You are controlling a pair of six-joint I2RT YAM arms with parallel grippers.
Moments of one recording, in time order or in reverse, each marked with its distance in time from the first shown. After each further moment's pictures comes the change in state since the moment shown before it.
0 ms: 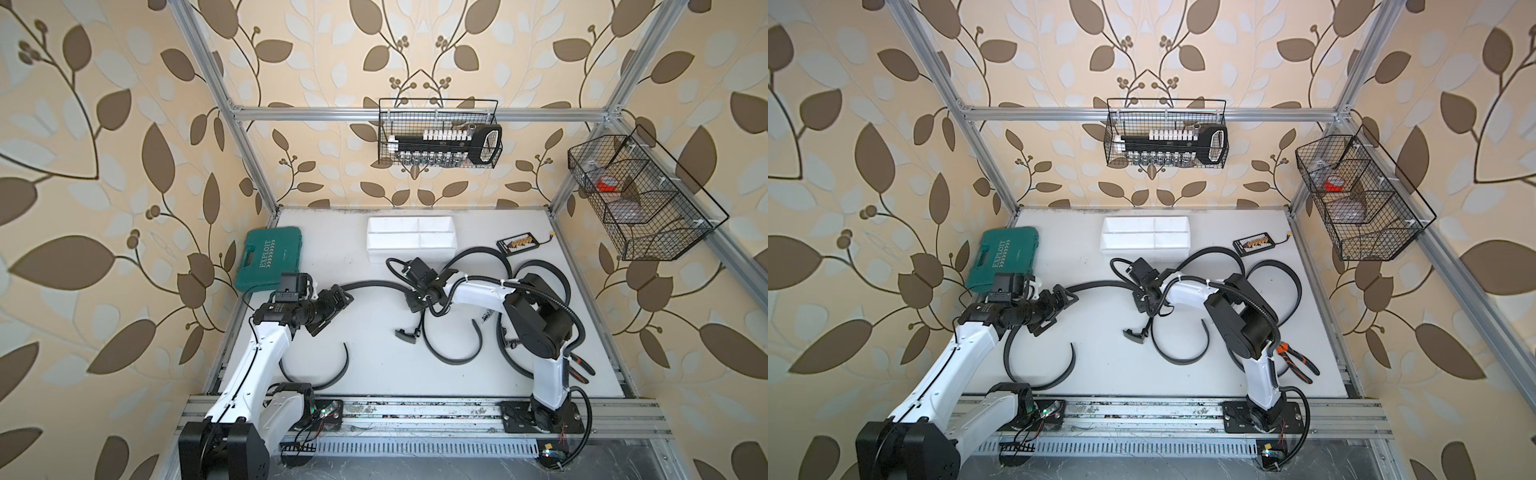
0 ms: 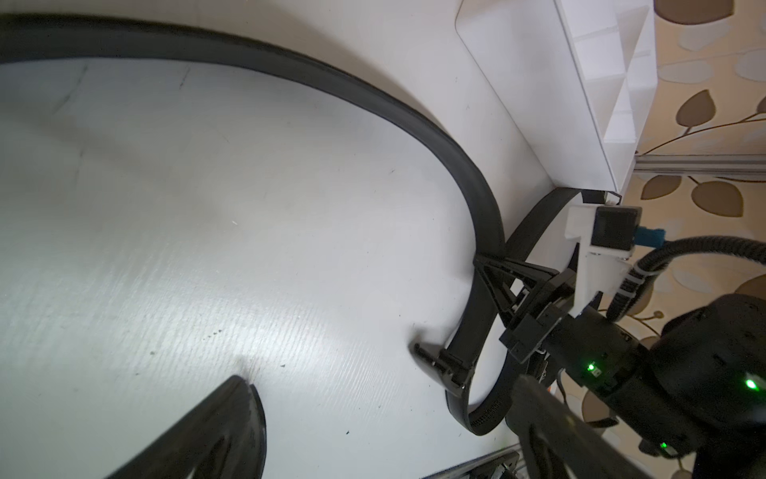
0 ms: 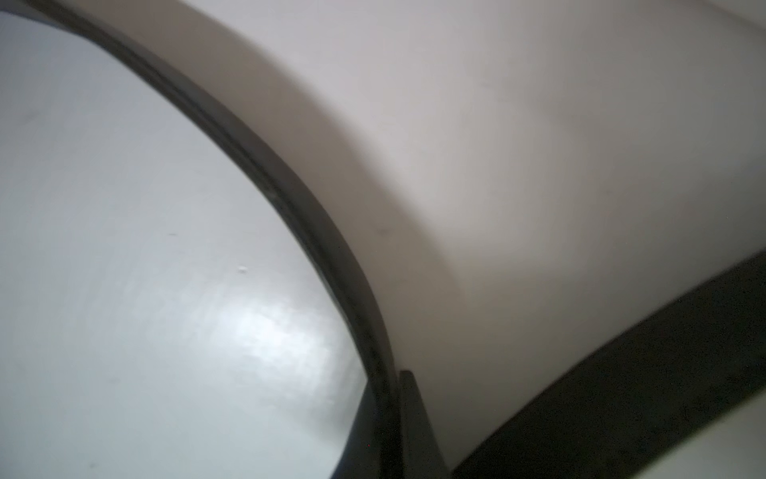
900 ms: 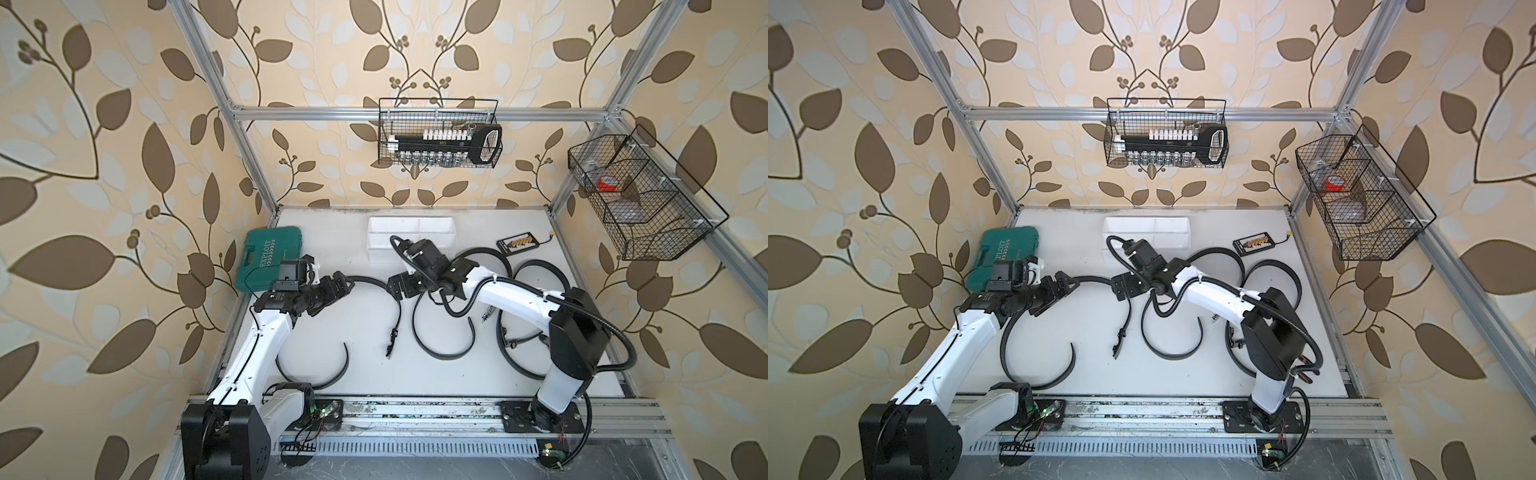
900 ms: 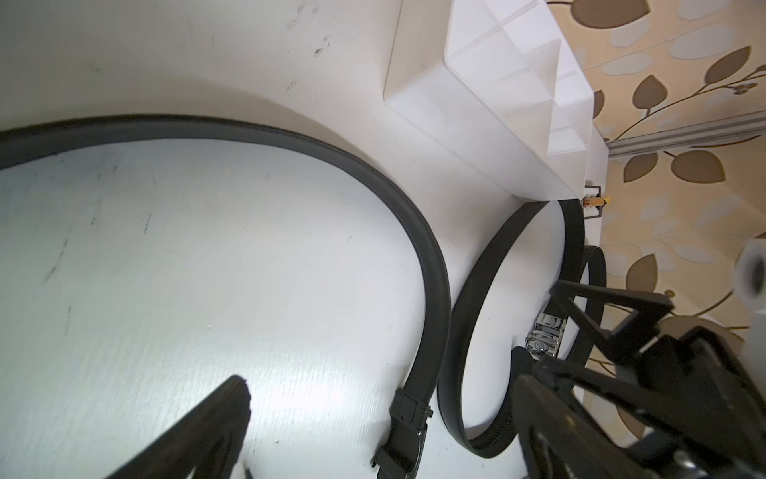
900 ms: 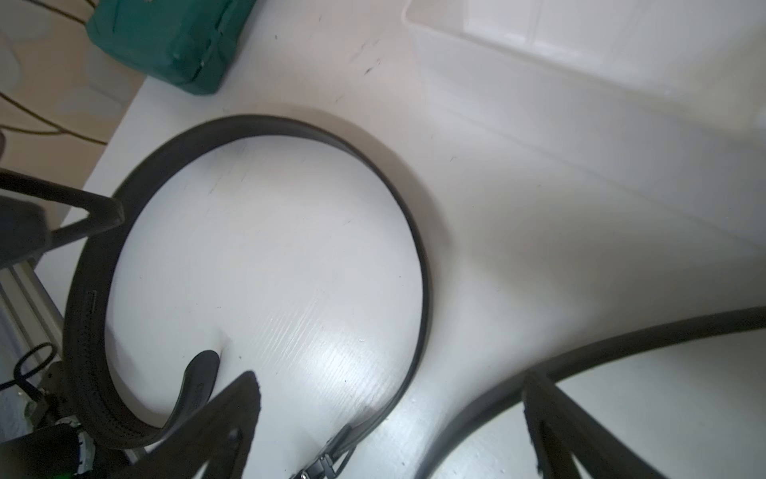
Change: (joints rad) left arm 0.001 0.093 0.080 0.104 -0.015 0.135; right arm 0.088 -0.135 0.117 -0.003 -0.154 0.031
